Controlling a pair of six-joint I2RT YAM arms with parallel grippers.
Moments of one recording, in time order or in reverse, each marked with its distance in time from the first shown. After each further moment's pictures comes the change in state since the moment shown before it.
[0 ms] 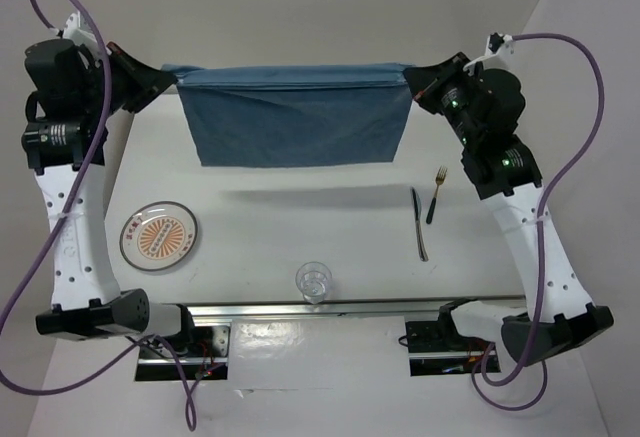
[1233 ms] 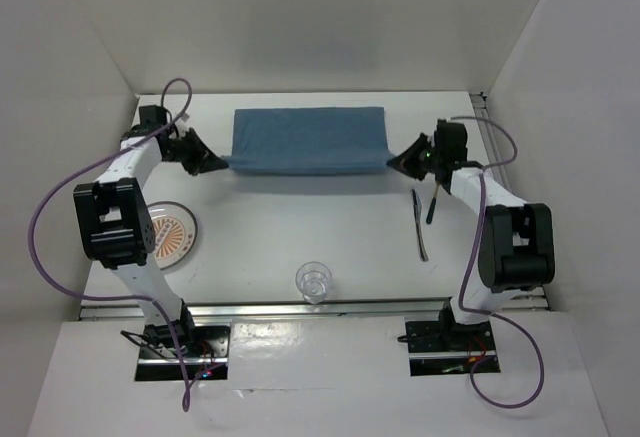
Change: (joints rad) left arm 0.010 0.485 -0.448 0.199 0.275 0.079; right arm -0.250 0.423 -0.436 0.253 -0.408 0.031
